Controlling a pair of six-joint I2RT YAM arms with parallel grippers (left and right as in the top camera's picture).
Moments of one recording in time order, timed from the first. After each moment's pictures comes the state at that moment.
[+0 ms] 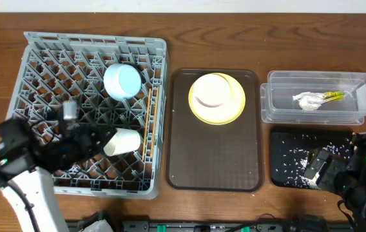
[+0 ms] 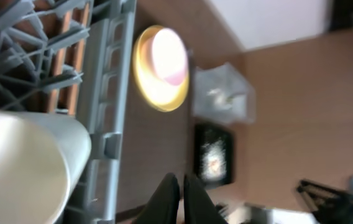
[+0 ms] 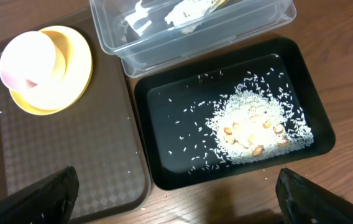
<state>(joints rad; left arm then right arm) 0.53 1.08 0.96 -1.22 1.08 0.08 -0.13 0.69 1.14 -1.37 0.00 0.28</state>
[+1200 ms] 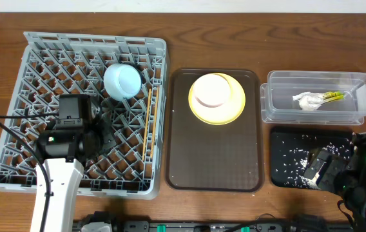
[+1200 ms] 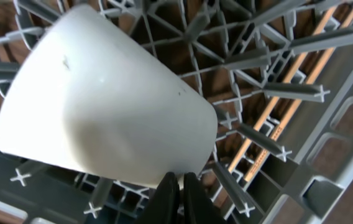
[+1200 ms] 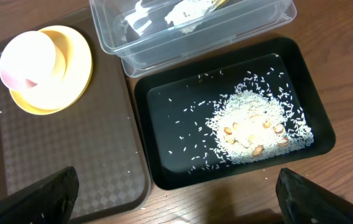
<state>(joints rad) 0.05 1.12 0.96 -1.09 0.00 -0.44 -0.13 0.69 1.14 -1.37 0.00 0.28</state>
